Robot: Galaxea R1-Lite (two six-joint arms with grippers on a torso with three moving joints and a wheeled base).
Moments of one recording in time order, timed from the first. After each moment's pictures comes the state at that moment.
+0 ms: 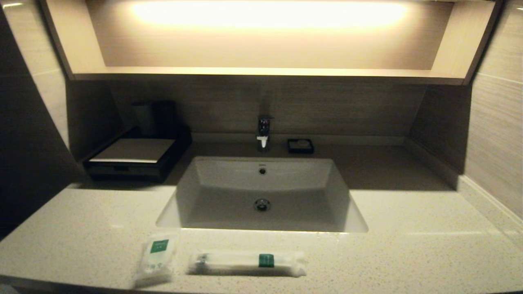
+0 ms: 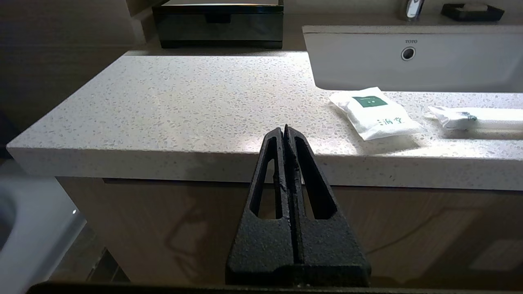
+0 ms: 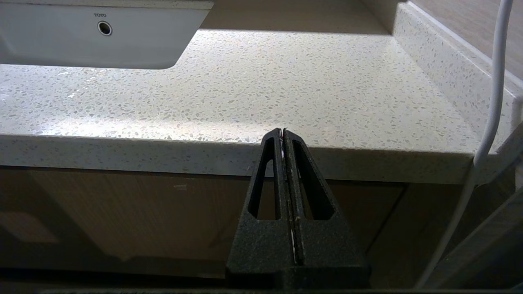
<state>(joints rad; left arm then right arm) 0.00 0.00 0.00 -0.03 -0.01 0.02 0.00 0.00 0.00 0.00 0.01 -0.02</state>
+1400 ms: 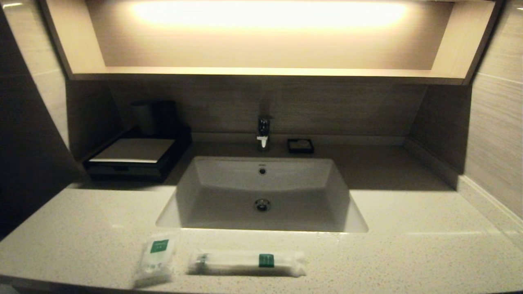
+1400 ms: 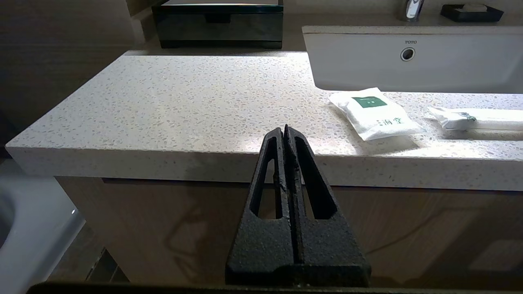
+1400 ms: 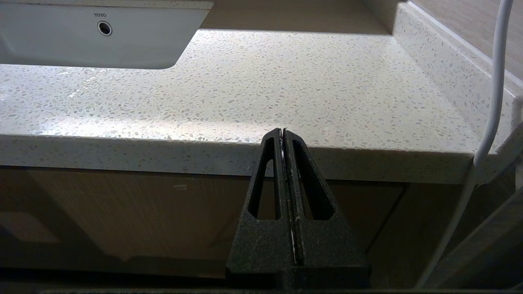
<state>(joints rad) 0.00 0.00 0.00 -0.03 -0.01 0.02 0.00 0.00 0.00 0.00 0.01 -0.02</state>
